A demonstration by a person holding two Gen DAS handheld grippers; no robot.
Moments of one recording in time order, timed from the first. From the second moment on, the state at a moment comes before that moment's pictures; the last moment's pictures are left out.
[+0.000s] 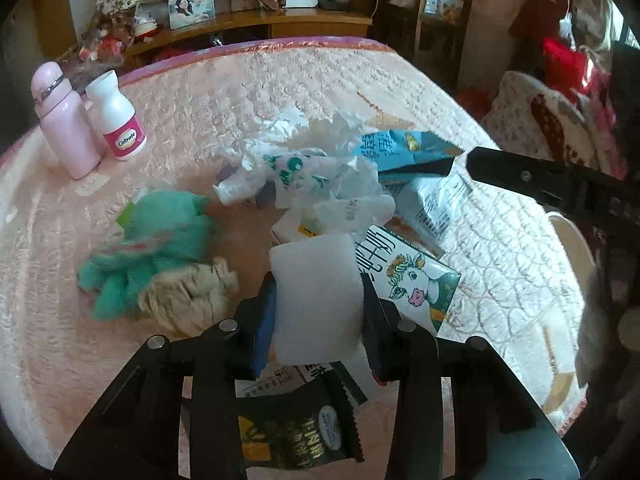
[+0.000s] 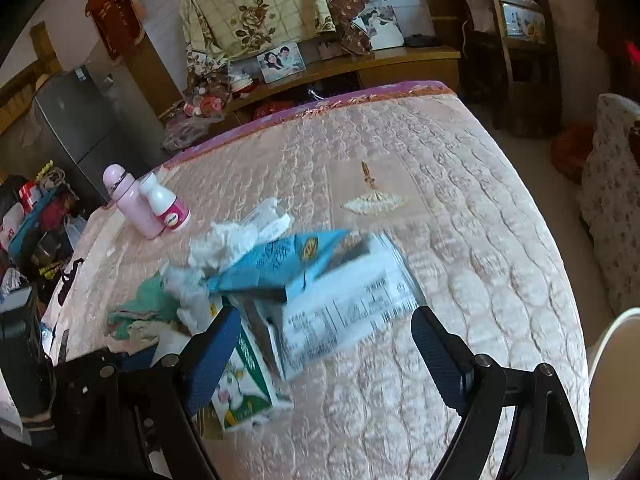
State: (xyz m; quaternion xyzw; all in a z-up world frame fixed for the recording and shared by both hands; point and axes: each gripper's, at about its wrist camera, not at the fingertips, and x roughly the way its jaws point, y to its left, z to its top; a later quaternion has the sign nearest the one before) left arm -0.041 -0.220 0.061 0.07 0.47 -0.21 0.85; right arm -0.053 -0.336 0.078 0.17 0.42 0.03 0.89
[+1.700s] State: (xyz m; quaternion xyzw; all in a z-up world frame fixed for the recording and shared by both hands) left arm -0.132 -0.312 0.108 0.08 0.44 -0.31 0.84; right arm -0.178 -0.350 0.031 0.10 0.49 0.04 0.86
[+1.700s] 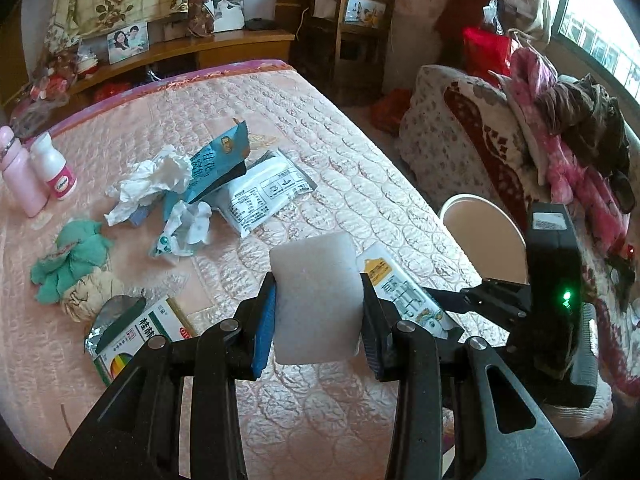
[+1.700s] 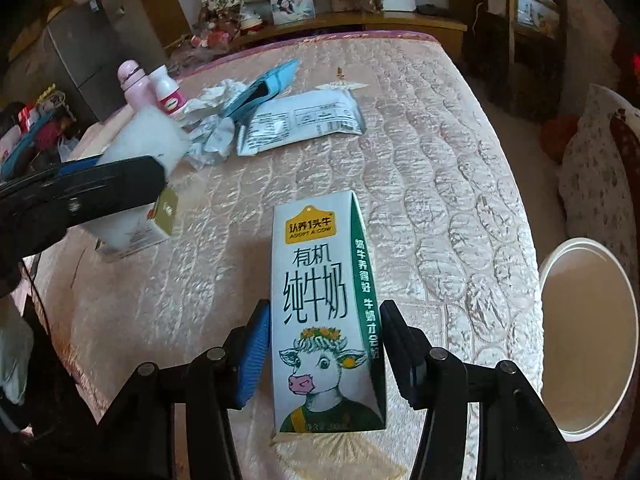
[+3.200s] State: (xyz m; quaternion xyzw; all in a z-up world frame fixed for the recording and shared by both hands) left arm -0.149 -0.532 0.056 0.04 0.47 -0.47 0.75; right arm -0.290 -0.587 0.010 0.24 0.46 -0.22 0.83
